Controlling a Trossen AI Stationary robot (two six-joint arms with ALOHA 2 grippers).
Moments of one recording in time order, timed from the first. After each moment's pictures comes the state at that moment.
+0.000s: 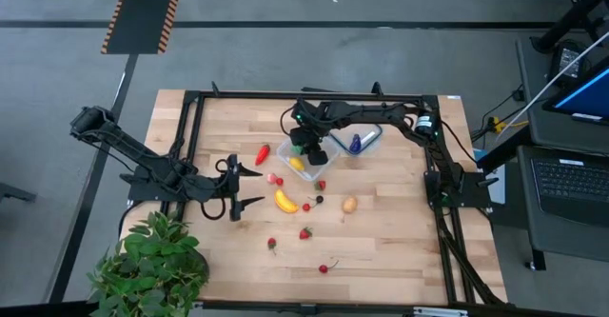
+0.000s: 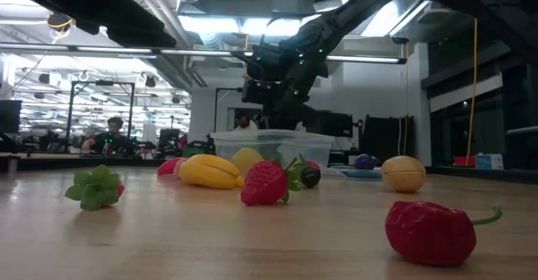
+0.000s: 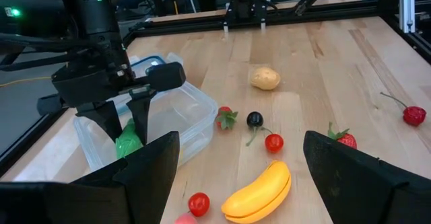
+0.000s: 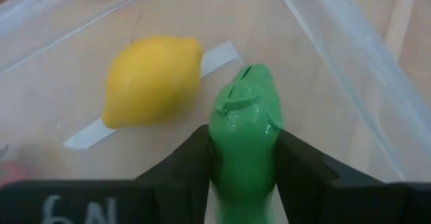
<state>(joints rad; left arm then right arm) -0.46 0.94 0.43 0.11 -0.64 -0.13 -0.34 2.19 1.65 -0.60 -0.29 -0.61</state>
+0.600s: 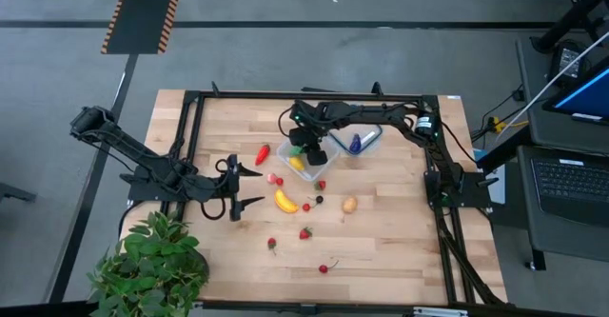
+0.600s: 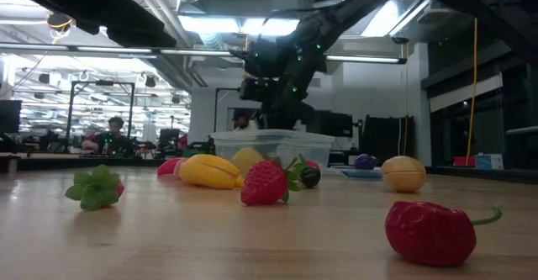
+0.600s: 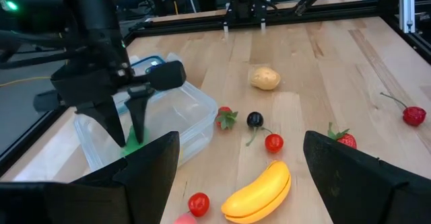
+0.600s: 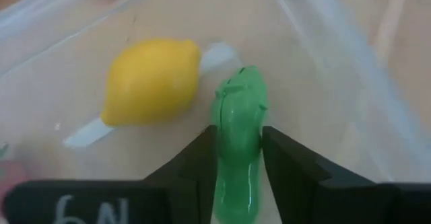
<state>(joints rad) -0.46 0.94 0.43 0.11 -0.64 -0.13 -0.34 2.19 1.70 -0.66 -0.23 -0.61</state>
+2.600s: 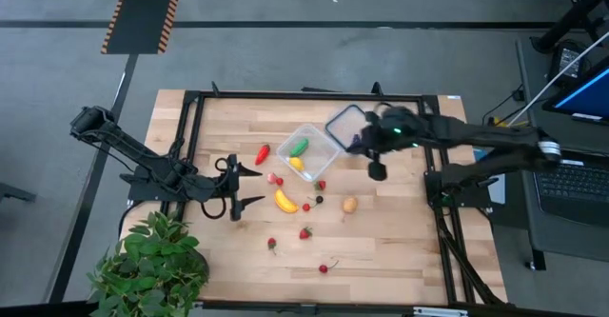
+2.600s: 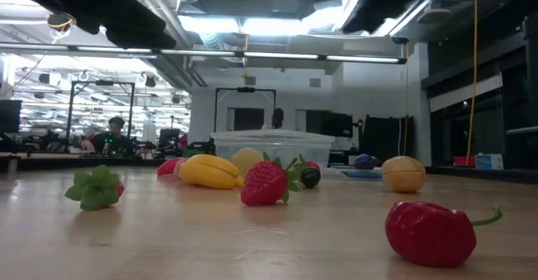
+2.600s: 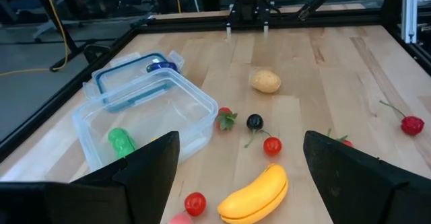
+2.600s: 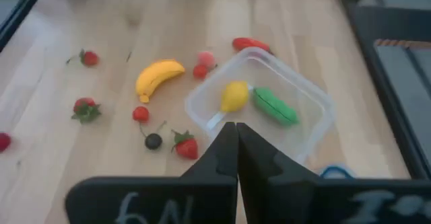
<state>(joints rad) -0.46 0.94 0.43 0.11 -0.64 -0.18 -0.16 1.11 0.96 -0.47 -0.10 -0.16</state>
